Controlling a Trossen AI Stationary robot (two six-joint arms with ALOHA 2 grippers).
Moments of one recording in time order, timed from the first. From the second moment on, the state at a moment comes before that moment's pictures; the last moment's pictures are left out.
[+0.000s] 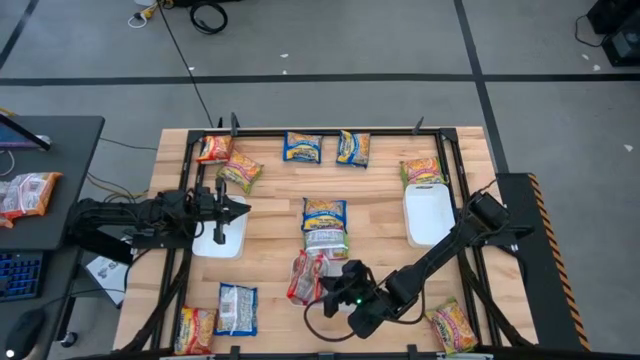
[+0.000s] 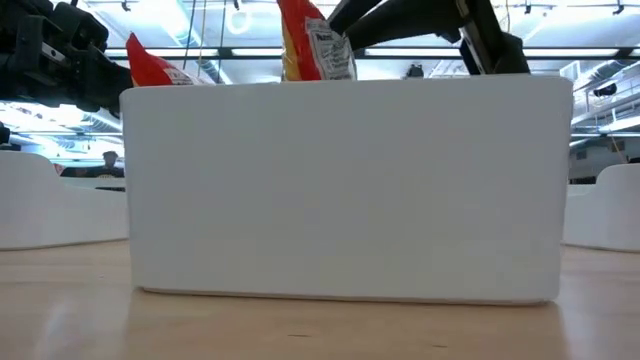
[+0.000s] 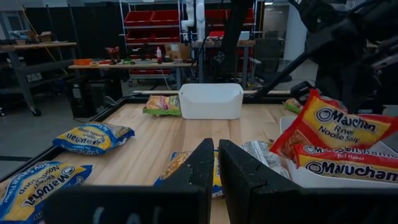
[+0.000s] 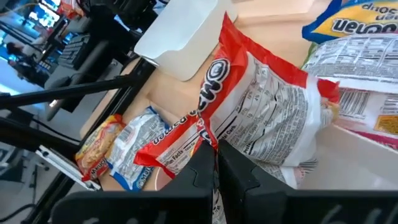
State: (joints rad) left arm -0.02 0.08 0.01 0.10 -0.13 0.01; right arm 0.65 1.98 1.34 -0.16 0.91 1.45
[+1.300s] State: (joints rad) left arm -0.02 0.08 0.01 0.11 -0.13 0.01; right arm 0.59 1.93 1.34 -0.18 0.76 1.39
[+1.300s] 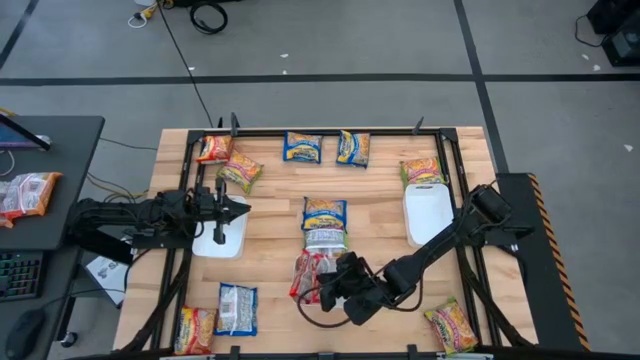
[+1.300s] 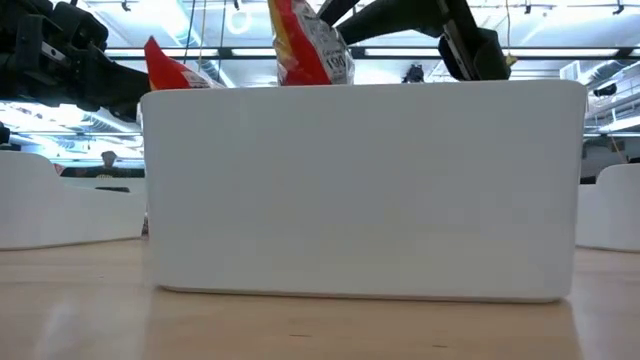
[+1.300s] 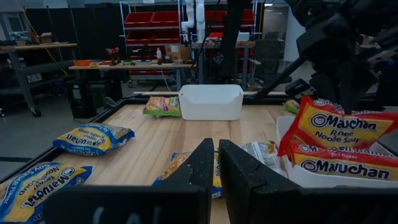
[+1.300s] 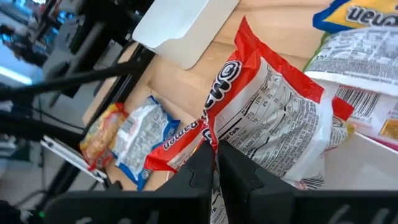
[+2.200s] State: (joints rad) left arm -0.02 0.08 0.01 0.11 -0.13 0.01; right arm 0.52 1.84 1.34 -0.28 0.63 0.22
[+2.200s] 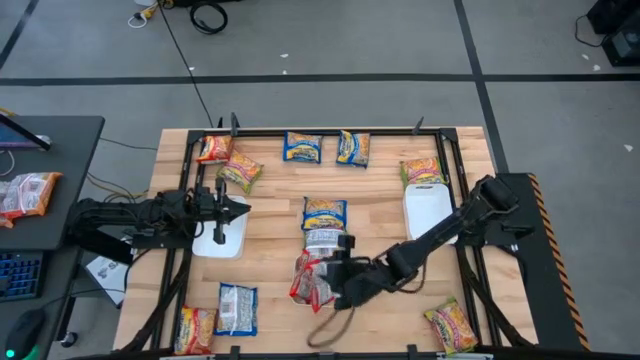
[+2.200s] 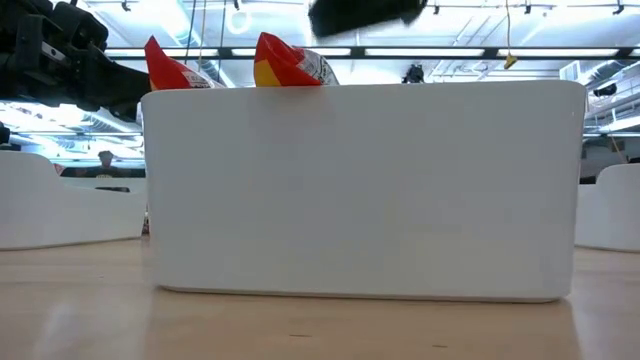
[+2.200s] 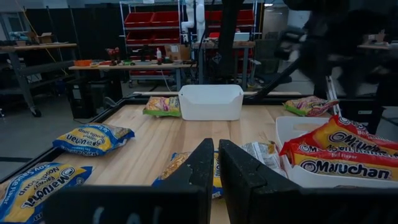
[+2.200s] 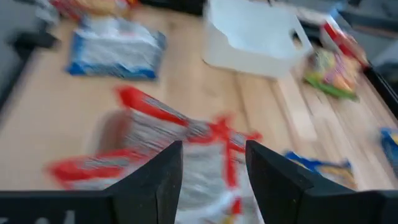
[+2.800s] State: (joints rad) left arm -0.02 0.10 0.01 0.10 -0.13 0.01; right arm 0.45 2.00 1.28 -0.29 0.33 0.42
